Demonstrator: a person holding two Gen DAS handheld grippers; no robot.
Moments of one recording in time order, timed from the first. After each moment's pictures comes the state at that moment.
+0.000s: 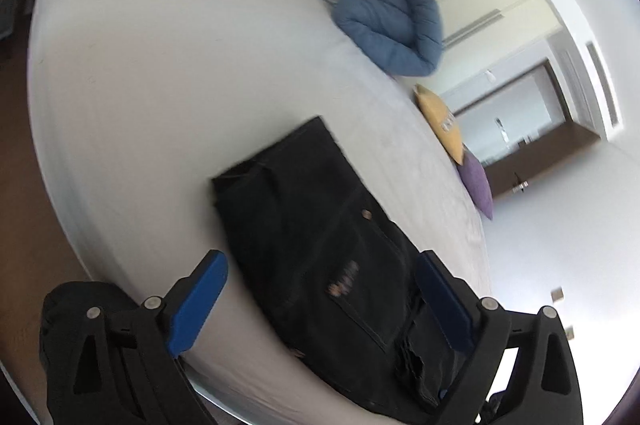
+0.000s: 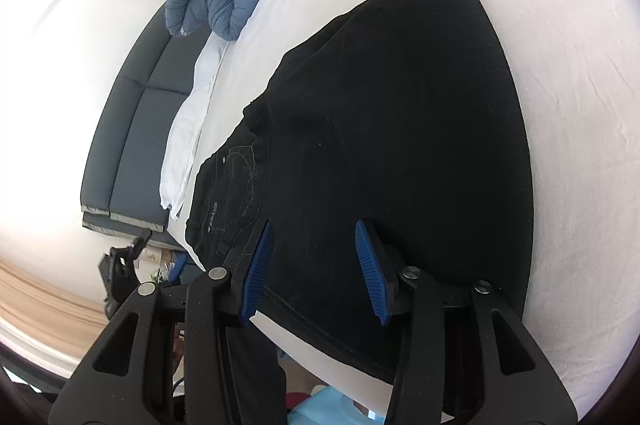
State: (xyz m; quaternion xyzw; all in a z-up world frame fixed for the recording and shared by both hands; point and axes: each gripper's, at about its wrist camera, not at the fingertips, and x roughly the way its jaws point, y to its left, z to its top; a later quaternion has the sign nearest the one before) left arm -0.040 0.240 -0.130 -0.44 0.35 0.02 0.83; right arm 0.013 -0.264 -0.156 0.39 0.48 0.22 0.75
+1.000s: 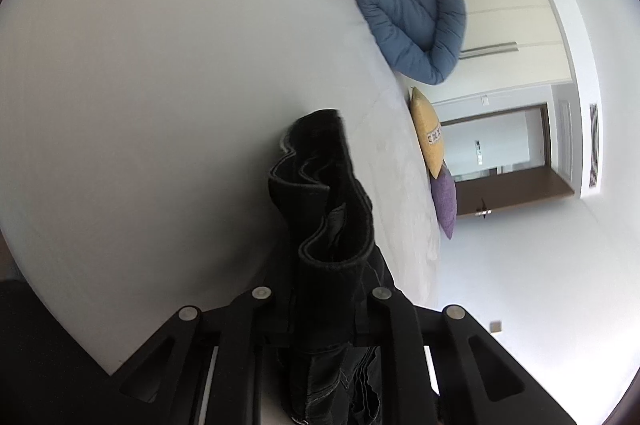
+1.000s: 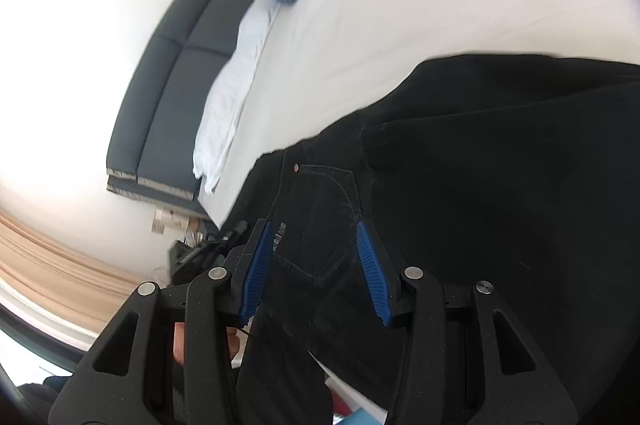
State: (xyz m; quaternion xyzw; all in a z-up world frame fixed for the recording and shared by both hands) left arm 0.013 0.253 -0.162 -0.53 0.35 -0.04 0.77; right arm 0.116 -0.174 -0.115 0.35 0.51 0.33 0.72
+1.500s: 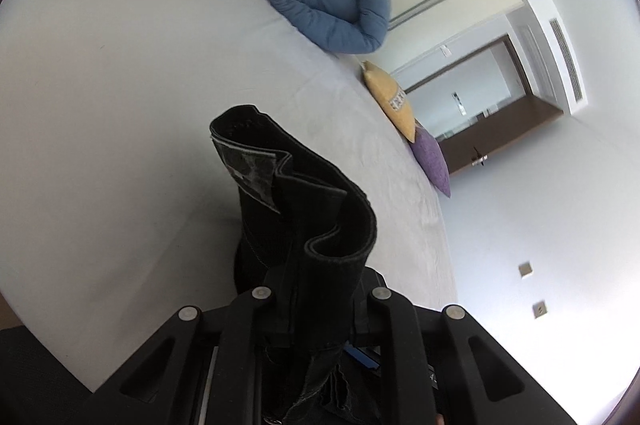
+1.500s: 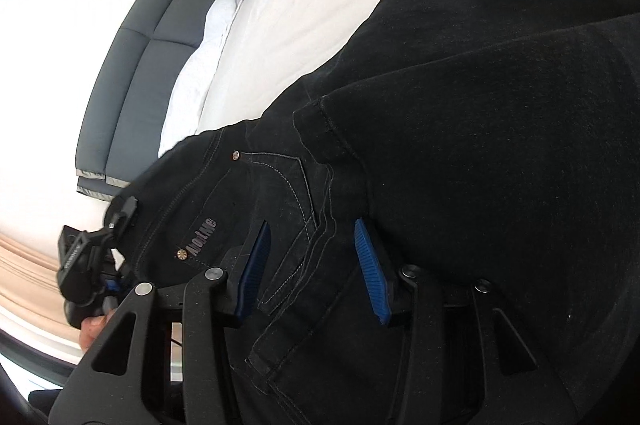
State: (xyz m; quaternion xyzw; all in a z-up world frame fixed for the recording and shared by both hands) left arm 0.037 0.181 -0.082 -0.41 0.34 -0.09 0.84; right arm 0.114 -0.154 -0.161 0.34 0.52 0.29 0.73
